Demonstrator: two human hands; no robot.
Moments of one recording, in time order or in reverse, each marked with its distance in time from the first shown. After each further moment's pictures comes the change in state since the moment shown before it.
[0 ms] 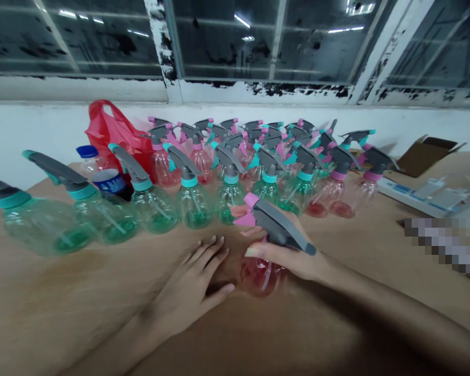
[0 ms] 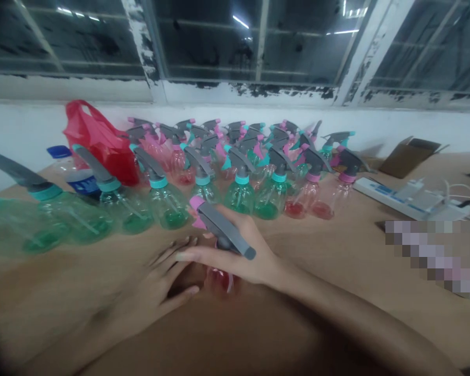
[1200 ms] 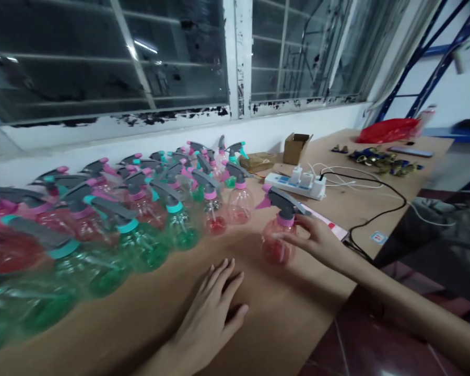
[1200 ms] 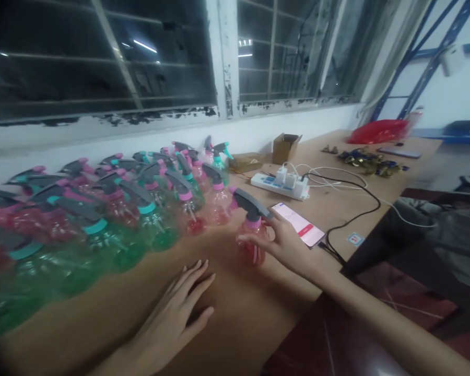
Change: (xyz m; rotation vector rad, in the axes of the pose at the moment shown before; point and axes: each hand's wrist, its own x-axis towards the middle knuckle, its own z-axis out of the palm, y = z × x) left_hand 0.151 0.143 0.053 -0.124 0.042 0.392; right_hand -0.153 0.036 -0.223 -0.728 0.499 0.312
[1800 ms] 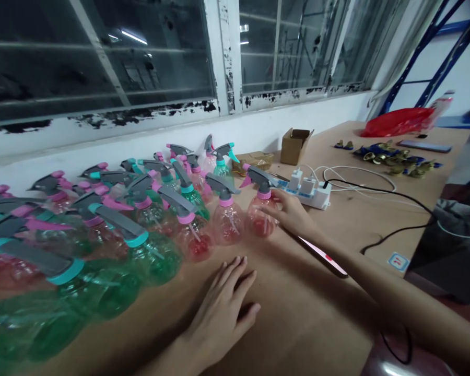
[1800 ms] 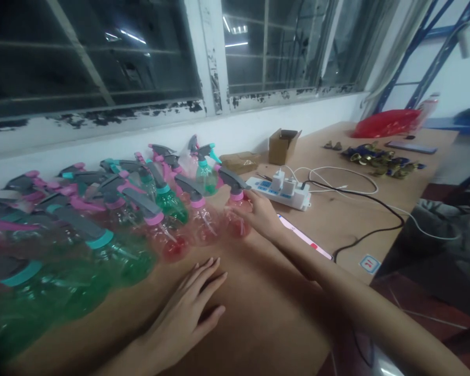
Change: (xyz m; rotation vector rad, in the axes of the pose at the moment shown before) left_hand 0.082 -0.007 0.017 -0.111 -0.091 0.031; right_hand 0.110 0.059 0.019 0.064 0.126 -0.057
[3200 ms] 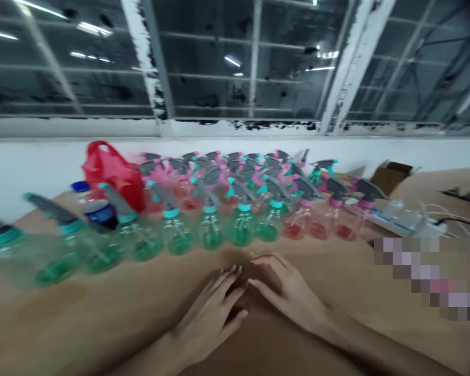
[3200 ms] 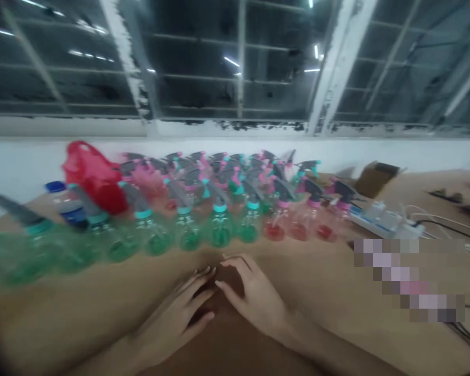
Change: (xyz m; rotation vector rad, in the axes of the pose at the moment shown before) left_hand -0.225 -0.025 -0.043 0.147 0.148 -0.290; right_hand -0.139 -0.204 0.134 0.236 -0.465 -0.276
